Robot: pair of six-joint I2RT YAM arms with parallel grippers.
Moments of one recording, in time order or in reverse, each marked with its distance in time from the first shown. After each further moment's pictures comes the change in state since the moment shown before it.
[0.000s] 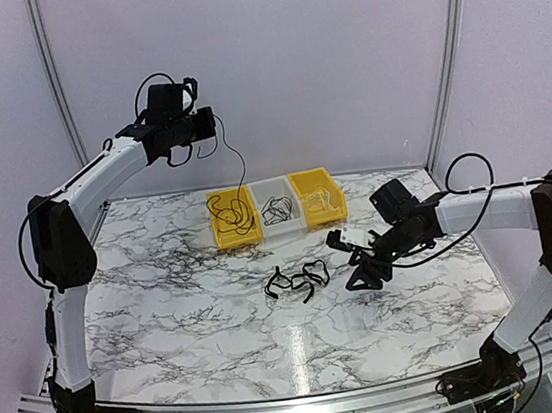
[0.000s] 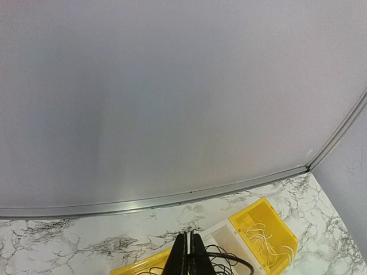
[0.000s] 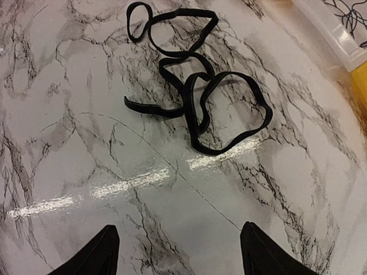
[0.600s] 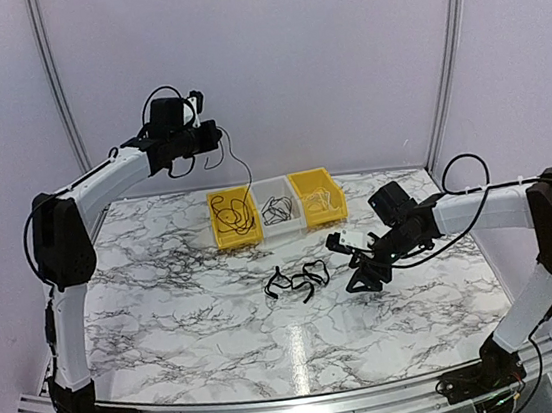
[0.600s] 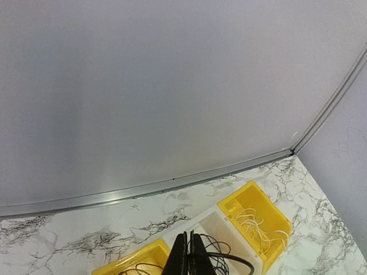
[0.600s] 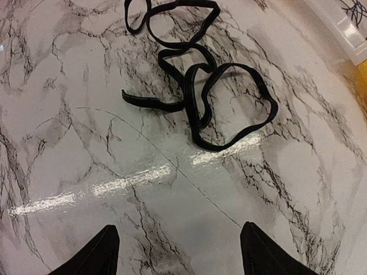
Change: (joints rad) left arm 0.019 0.009 -0.114 0.117 0.143 -0.006; right arm 0.000 0.025 0.000 -0.001 0.008 -0.004
